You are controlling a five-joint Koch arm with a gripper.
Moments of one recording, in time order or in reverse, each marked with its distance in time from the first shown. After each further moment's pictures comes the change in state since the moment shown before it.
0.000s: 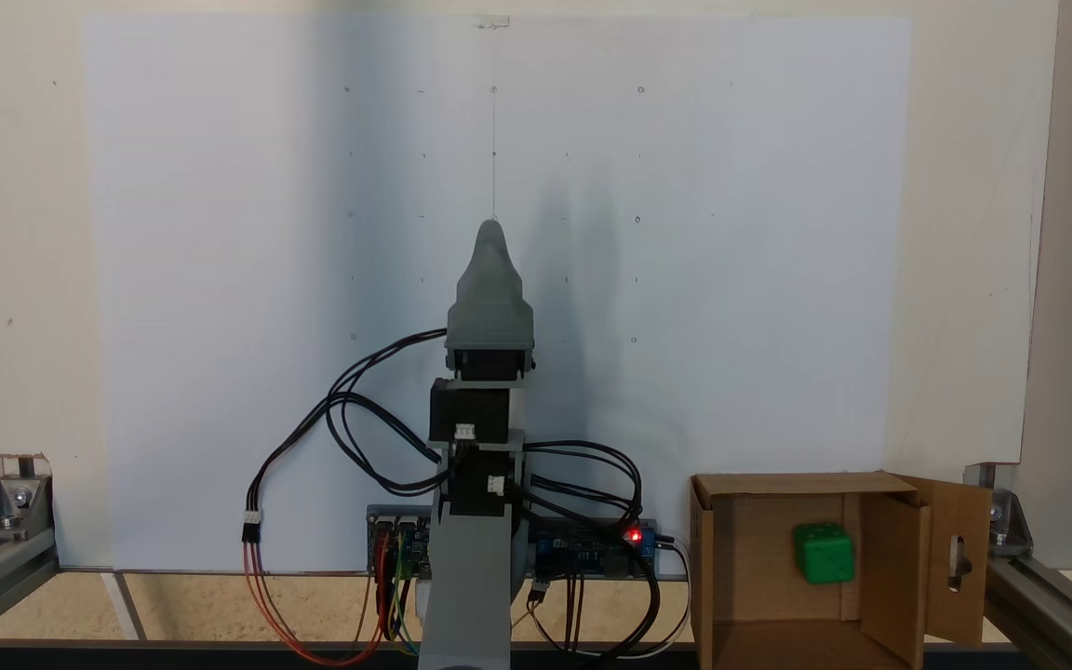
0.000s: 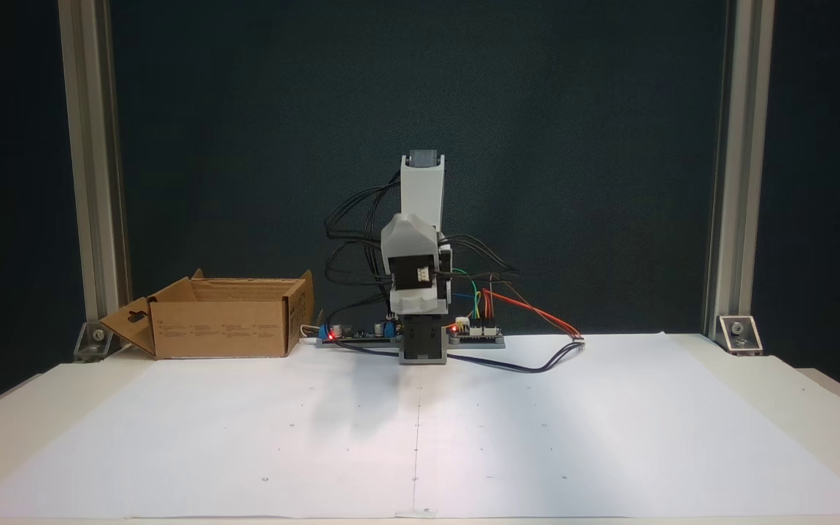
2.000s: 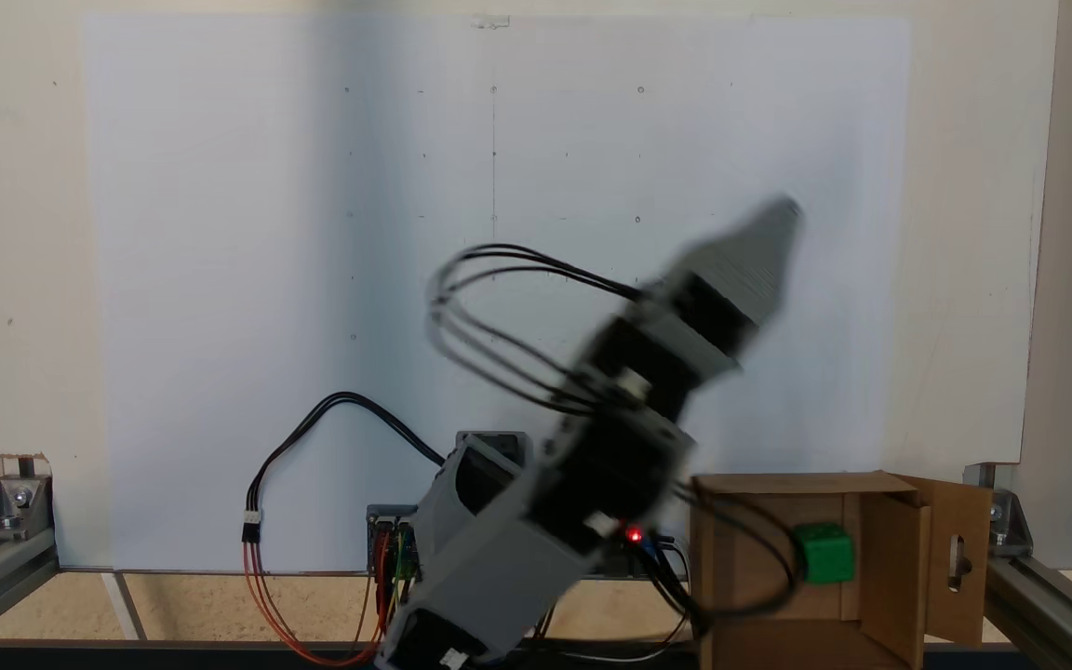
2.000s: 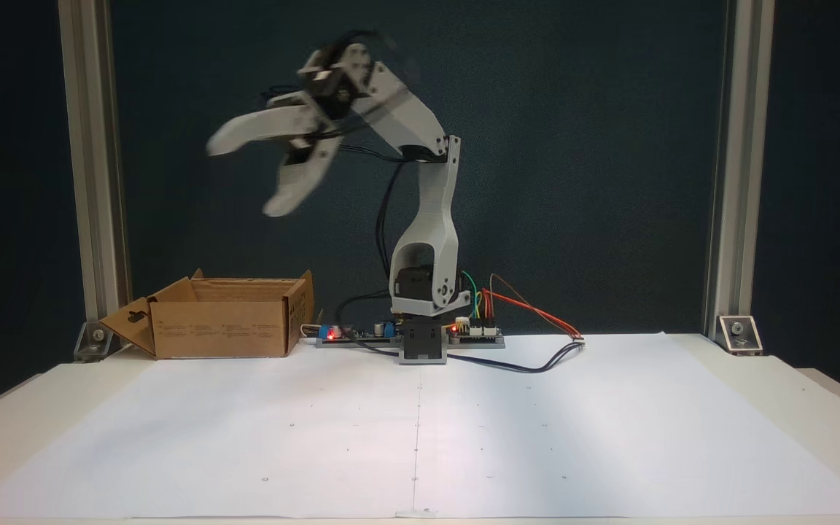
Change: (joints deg) arm 29.0 -28.7 -104.4 127.3 -0.1
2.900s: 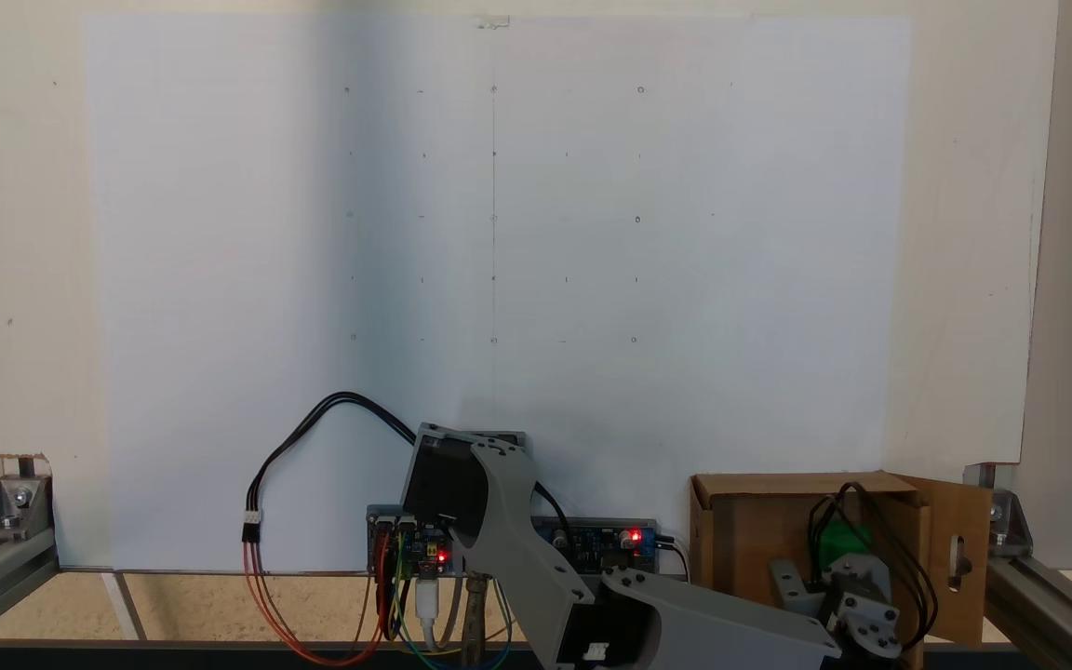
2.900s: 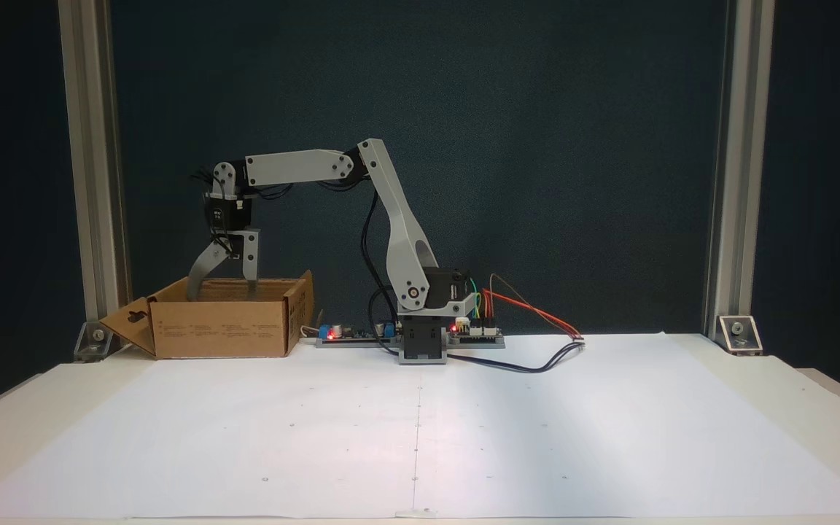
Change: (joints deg) arm 74.5 -33.1 -1.1 2.5 -30.7
